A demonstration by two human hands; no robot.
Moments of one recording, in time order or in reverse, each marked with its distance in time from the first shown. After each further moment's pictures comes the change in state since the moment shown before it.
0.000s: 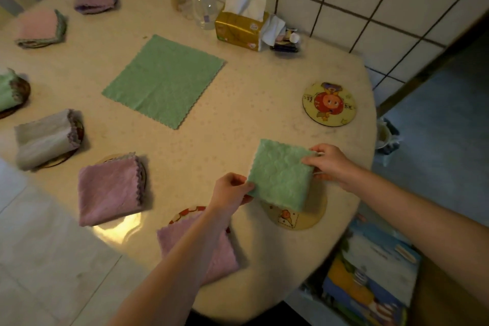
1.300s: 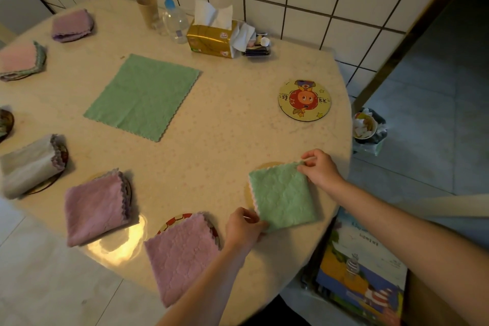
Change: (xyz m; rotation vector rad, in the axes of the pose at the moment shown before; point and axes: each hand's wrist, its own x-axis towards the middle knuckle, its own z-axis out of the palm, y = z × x) left_hand -0.035 -0.071 0.048 0.306 0.023 -0.065; right_hand 0.005 0.065 -0.012 -0.074 0.239 -0.150
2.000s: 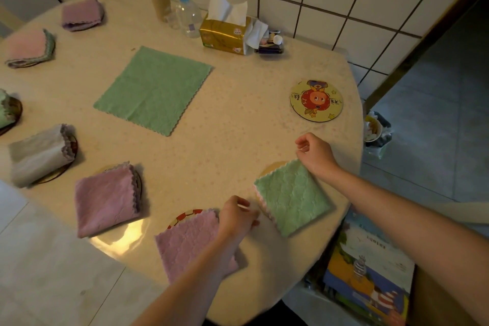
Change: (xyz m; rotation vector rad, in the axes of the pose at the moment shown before) left_hand 0.019 0.008 -0.037 0.040 0.044 0.013; right_hand 0.006 -0.048 0.017 -0.243 0.019 -0.267
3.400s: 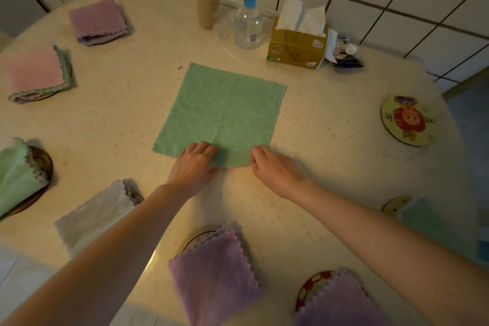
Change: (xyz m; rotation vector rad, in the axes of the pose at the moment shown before) left_hand 0.261 0.116 -0.348 1.133 0.023 0.946; right_hand 0.092 -0.266 0.245 -0.487 -0.088 -0.314
